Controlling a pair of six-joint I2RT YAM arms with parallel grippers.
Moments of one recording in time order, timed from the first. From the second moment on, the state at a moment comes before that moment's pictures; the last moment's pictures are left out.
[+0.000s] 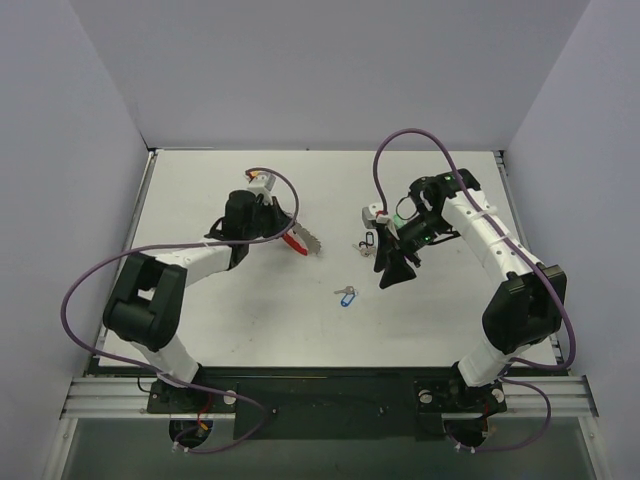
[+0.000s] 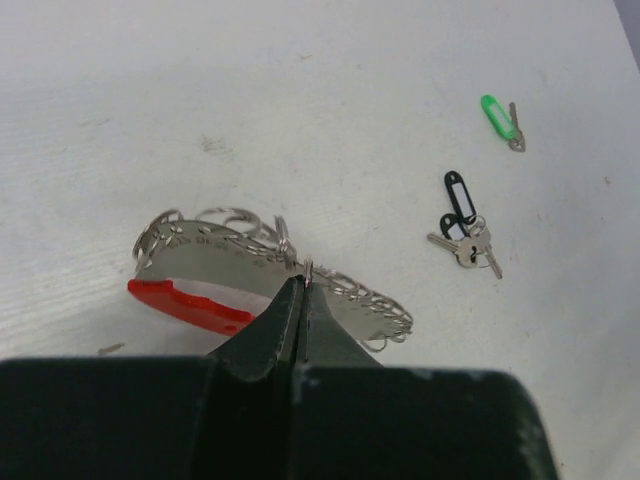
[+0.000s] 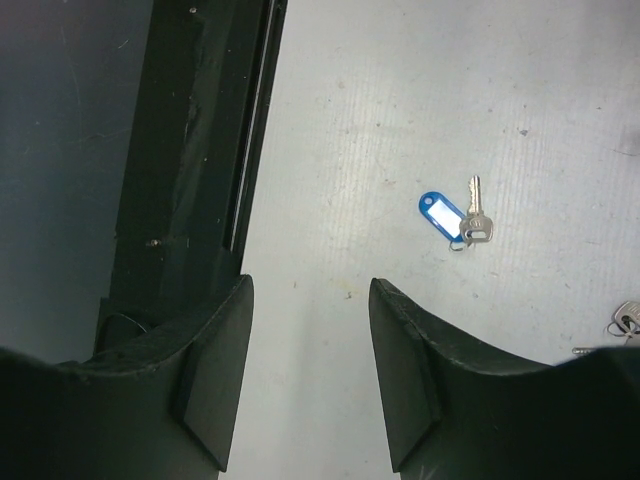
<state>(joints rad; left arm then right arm) -0.39 1.68 0.93 0.33 0.25 -0.42 0.31 1.63 1.48 -1.54 -0.95 -1.36</state>
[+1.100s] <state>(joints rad) -0.29 1.45 0.76 0.30 0.16 -0.48 0.31 1.63 1.47 -1.54 -0.95 -1.36</state>
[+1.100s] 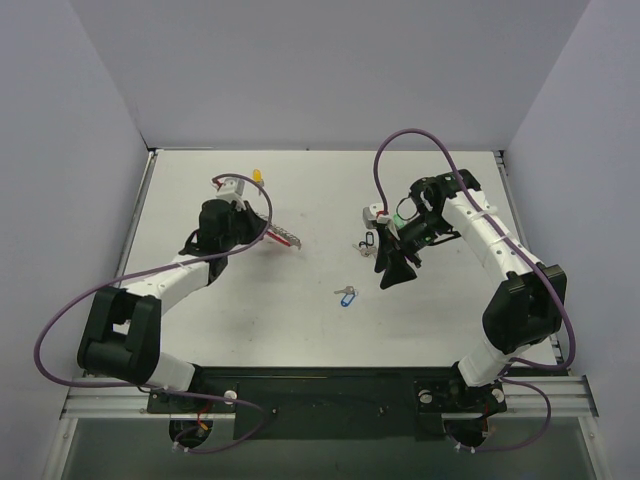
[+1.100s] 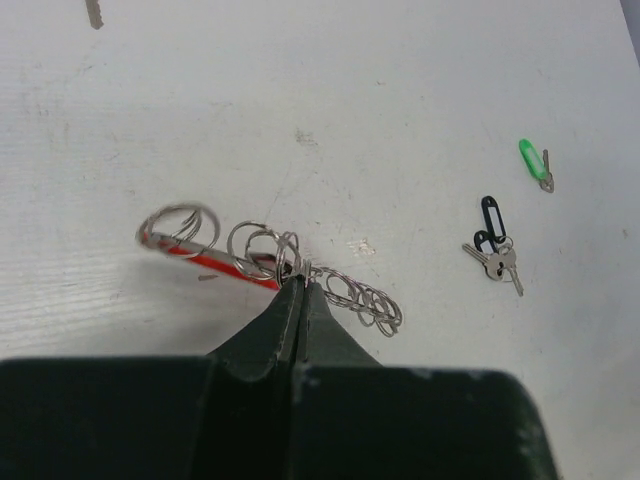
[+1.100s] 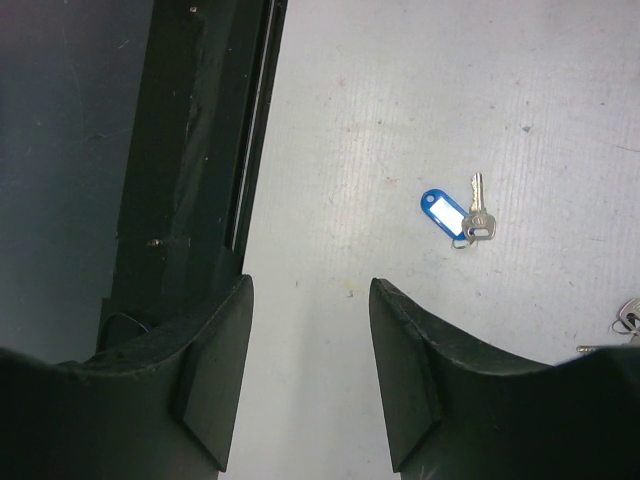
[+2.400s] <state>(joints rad) -0.28 1.49 0.61 0.43 0.24 -0.57 0.31 1.63 1.47 -1.54 -0.95 -1.36</state>
